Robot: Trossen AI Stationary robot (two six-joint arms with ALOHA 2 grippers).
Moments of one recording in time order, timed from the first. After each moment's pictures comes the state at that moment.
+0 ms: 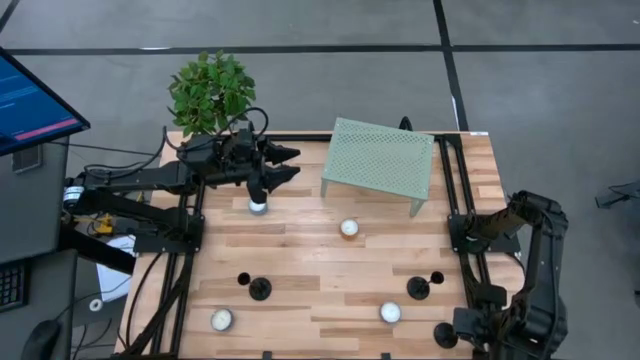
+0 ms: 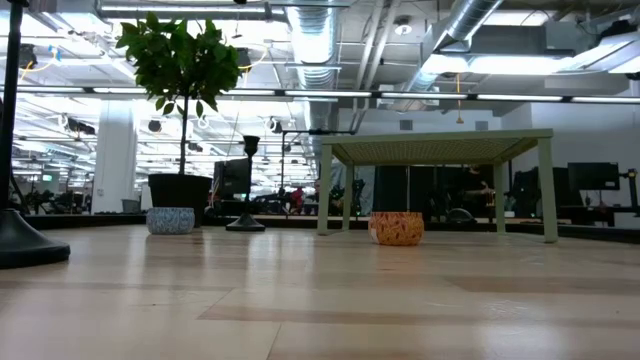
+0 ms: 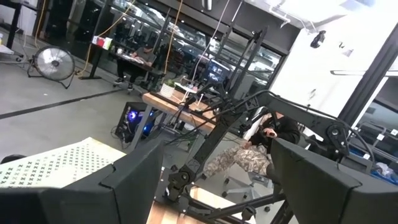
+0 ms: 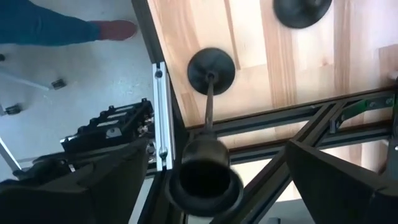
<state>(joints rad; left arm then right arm) 0.10 0.88 0.97 0.27 0.00 -0.40 1.20 1.71 1.75 -1.54 -0.05 1.42</state>
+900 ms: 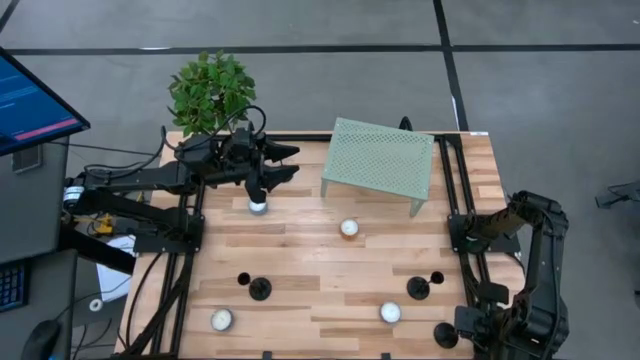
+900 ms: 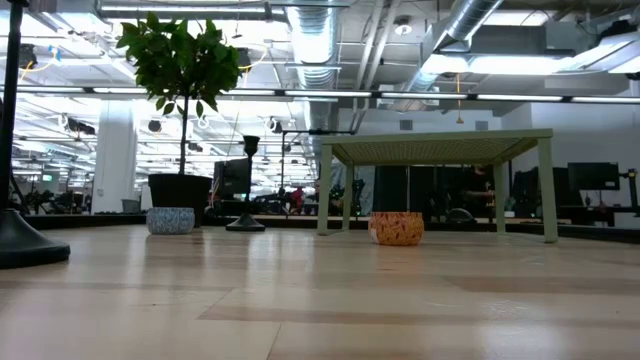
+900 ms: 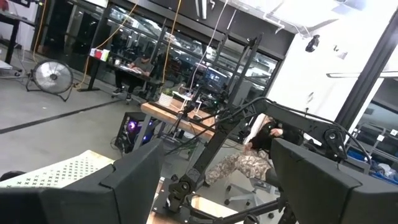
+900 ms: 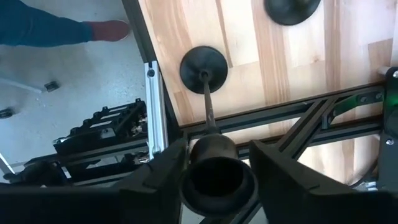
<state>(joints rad) 0.10 0.88 0.97 0.30 0.00 -0.36 1.20 1.71 1.75 -1.56 -0.04 1.43</state>
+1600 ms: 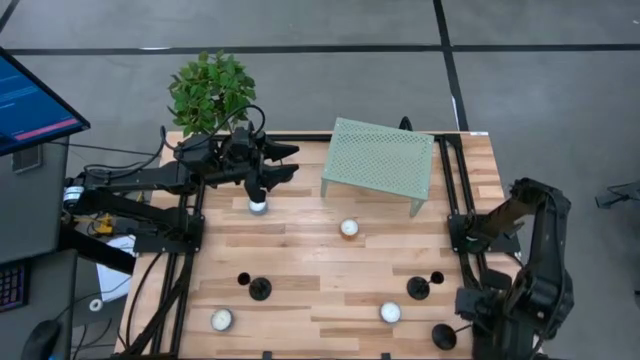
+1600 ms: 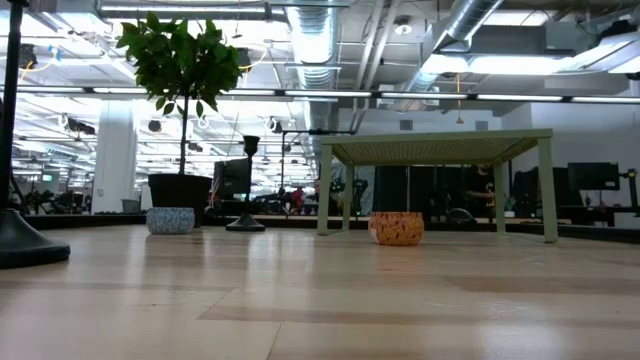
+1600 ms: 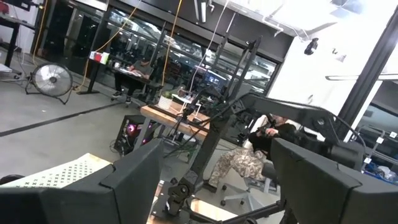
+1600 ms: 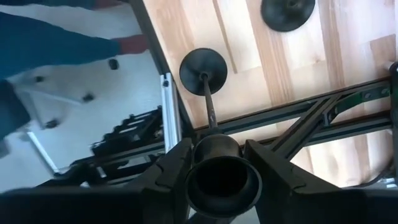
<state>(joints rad) 0.10 0.88 0.97 0.32 0.00 -0.36 1.15 1.58 1.74 -1.56 -0.04 1.48</state>
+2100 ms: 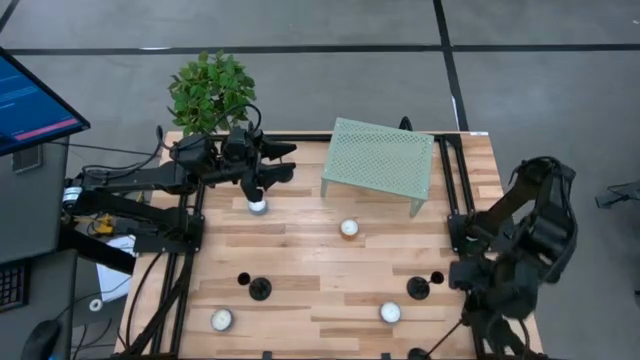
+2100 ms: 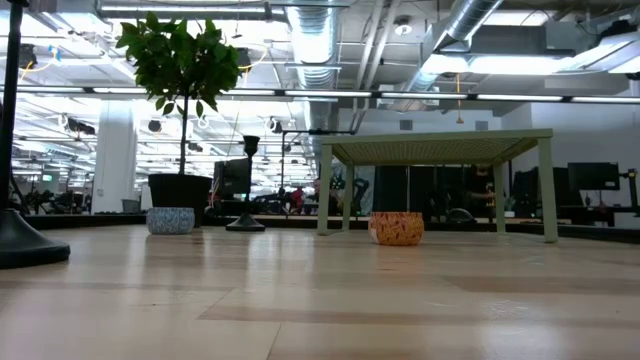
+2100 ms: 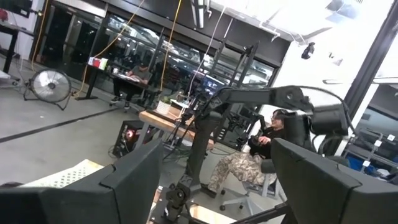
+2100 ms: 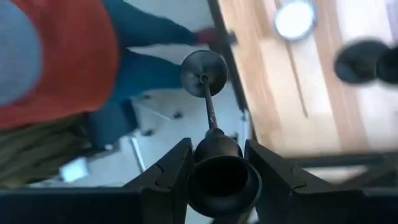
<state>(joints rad) 0.10 0.86 0.97 0.32 0.00 -0.35 0.96 1.39 1.75 -1.34 -0.05 1.33</state>
